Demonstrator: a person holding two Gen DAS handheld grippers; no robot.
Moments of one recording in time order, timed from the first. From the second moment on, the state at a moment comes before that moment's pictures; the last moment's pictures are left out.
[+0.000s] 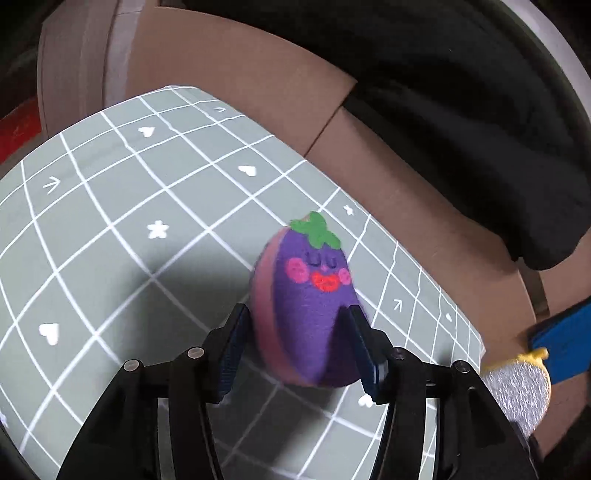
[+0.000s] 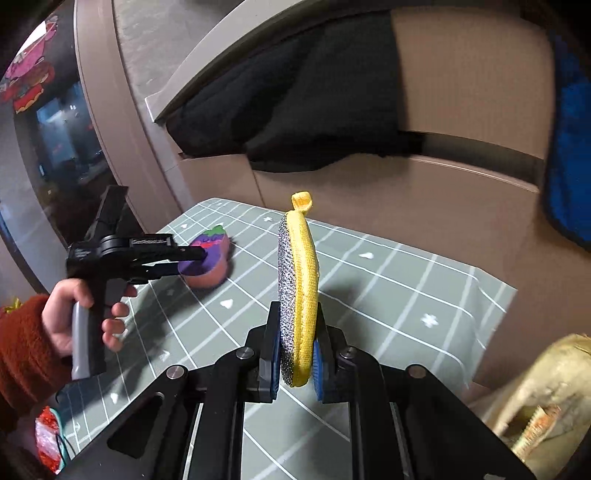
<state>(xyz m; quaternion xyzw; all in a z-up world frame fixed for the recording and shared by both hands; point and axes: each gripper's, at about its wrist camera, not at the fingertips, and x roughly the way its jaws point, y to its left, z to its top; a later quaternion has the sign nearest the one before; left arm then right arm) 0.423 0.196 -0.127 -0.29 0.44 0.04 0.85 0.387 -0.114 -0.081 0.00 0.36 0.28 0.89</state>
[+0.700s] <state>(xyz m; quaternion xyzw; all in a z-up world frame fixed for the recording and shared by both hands) 0.383 0.091 -0.057 -0.11 0.35 0.02 0.93 0.349 -0.171 -0.065 0.03 0.31 0.25 0.91</state>
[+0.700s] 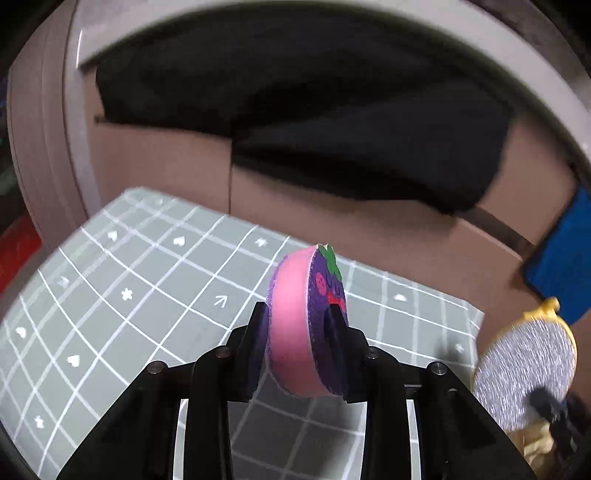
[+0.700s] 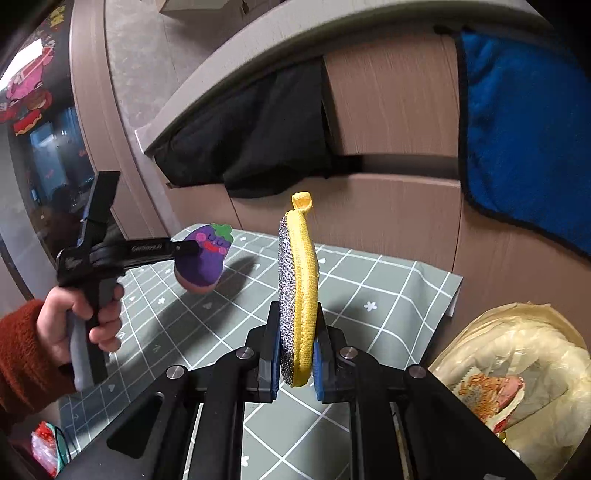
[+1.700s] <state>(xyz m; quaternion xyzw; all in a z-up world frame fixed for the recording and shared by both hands) 0.274 -0.124 -0.006 -0.05 0.30 -0.21 0.93 0.239 -0.304 0.024 0.01 0.24 0.10 0.97</state>
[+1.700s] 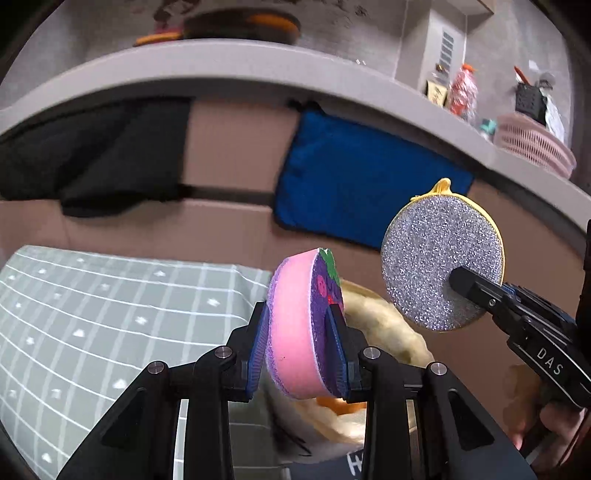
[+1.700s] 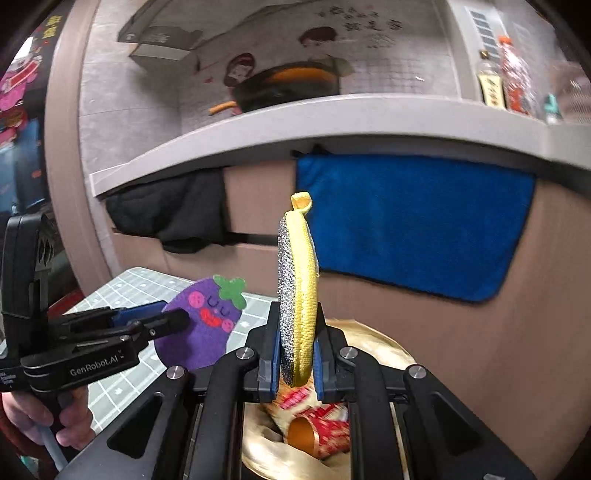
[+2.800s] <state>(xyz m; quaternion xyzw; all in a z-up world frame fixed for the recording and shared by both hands) 0.312 -0.195 -0.095 -0.03 0.37 -0.25 0.89 0.283 -0.356 -0.086 0.06 0.34 0.05 0.94</state>
